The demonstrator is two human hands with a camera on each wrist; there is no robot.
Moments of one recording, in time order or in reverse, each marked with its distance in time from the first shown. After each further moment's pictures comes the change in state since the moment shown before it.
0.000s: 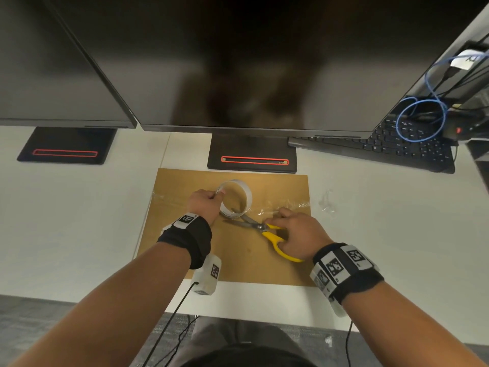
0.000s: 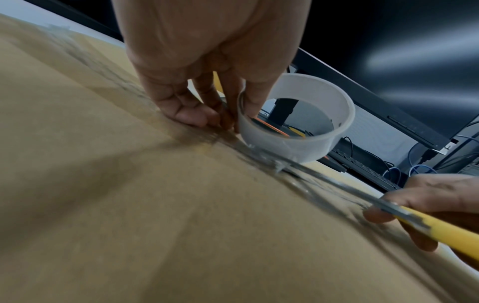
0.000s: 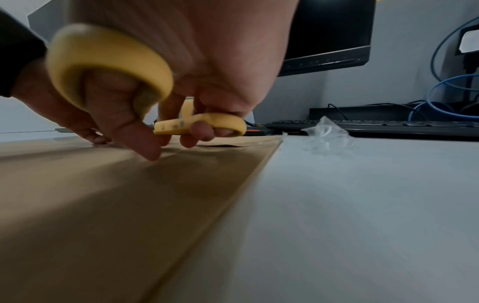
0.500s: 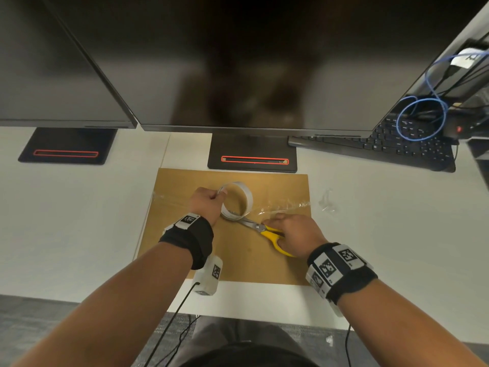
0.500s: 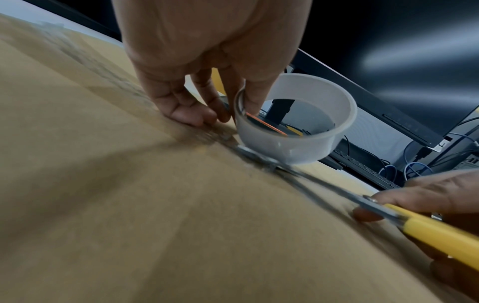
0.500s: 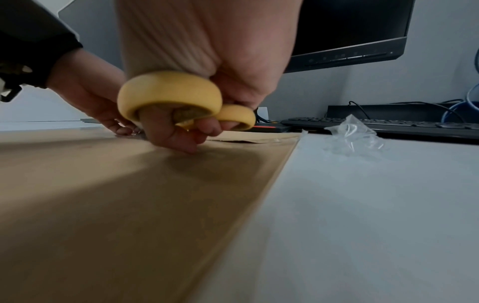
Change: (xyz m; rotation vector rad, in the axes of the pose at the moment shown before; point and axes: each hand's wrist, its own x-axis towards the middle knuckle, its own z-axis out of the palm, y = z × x) left_hand -0.003 0.003 0.001 -0.022 0.002 0.010; right_hand 0.004 -0.009 -0.002 -0.158 -0.042 -0.034
